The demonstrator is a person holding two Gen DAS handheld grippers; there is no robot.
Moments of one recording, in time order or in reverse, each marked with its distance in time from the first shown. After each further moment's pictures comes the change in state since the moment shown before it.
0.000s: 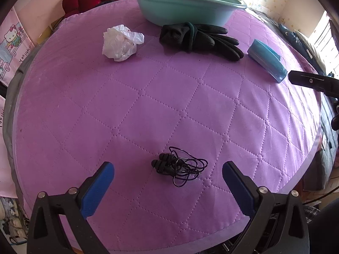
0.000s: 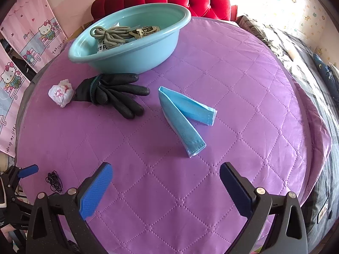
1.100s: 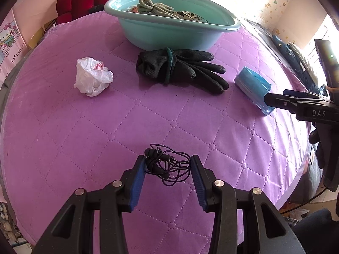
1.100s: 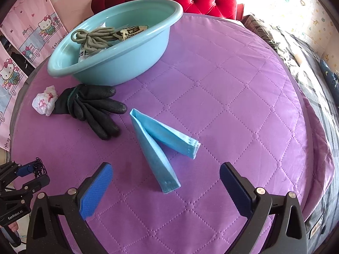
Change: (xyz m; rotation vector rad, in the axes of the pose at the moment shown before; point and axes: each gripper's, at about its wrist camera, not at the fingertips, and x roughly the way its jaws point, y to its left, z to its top) left arm 0.001 -0.029 0.060 -0.031 -0.045 -0.078; right arm 0.033 -0.032 0.043 -0.046 0.029 0.015
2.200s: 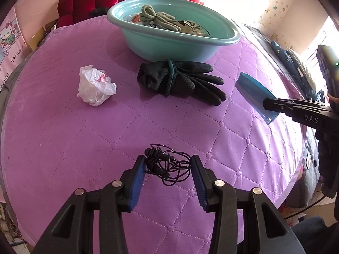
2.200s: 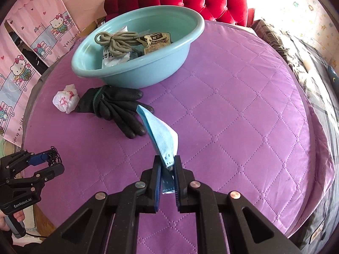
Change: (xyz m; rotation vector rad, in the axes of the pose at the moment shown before) left arm -0.021 0.012 0.008 -0.013 -0.030 -0.033; right arm -0.028 0.028 -0.011 -0.030 -0.019 0.052
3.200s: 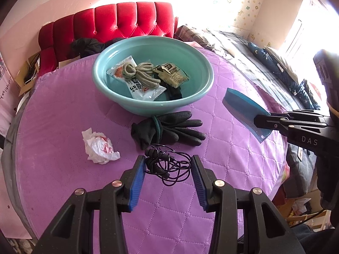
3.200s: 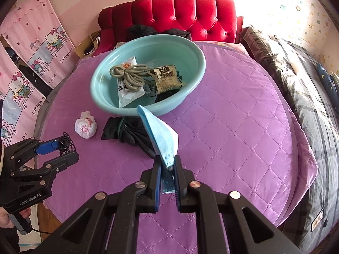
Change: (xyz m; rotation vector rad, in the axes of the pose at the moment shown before) left arm -0.058 -0.007 0.060 0.161 -0.094 -0.060; right arm -0.064 0.032 0.038 0.070 -0.054 -0.033
